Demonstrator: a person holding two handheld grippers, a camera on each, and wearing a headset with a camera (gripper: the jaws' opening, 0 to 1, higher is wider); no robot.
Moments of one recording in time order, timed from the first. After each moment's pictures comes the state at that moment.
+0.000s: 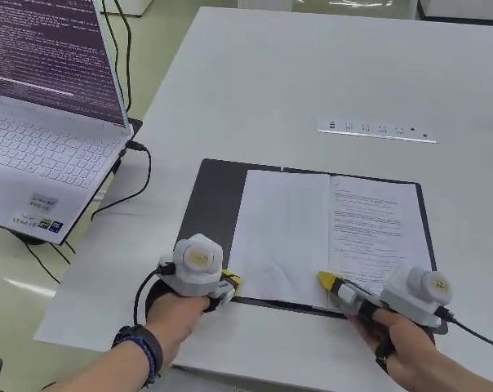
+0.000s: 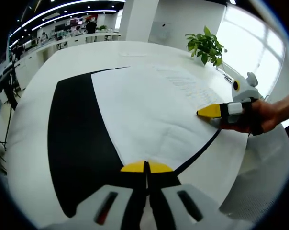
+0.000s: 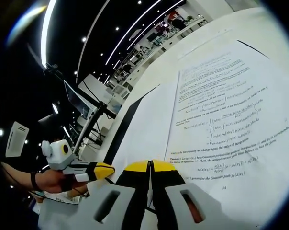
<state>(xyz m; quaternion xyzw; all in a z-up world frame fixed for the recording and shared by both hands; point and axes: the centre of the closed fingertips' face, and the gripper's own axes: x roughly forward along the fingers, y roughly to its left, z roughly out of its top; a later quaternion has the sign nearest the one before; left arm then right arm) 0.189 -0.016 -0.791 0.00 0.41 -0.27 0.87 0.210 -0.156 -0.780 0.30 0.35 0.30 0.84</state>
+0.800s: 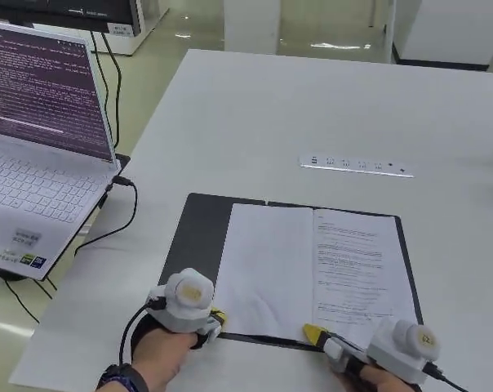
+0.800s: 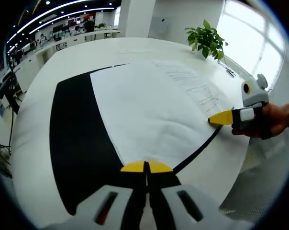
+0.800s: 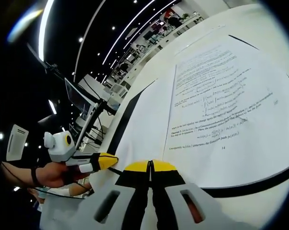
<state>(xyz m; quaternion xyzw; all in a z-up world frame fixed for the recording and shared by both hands) 0.188 -0.018 -0.791 0.03 0.42 -0.26 0.87 0.179 -0.159 -0.780 0.31 0.37 0.29 0.83</state>
